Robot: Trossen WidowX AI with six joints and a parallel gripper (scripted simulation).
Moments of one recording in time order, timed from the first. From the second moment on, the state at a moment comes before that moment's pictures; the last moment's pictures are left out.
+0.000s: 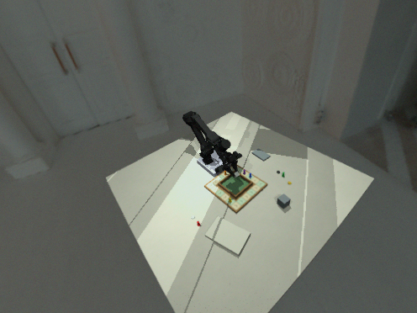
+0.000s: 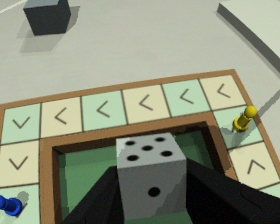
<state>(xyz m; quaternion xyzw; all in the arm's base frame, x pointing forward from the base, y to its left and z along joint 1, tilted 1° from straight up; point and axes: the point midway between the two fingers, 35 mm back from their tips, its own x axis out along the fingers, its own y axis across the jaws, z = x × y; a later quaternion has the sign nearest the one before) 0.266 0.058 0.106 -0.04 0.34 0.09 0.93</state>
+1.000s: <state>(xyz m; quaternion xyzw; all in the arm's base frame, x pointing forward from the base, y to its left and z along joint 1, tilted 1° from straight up) 0.253 0.054 0.122 -0.04 0.35 0.09 0.93</state>
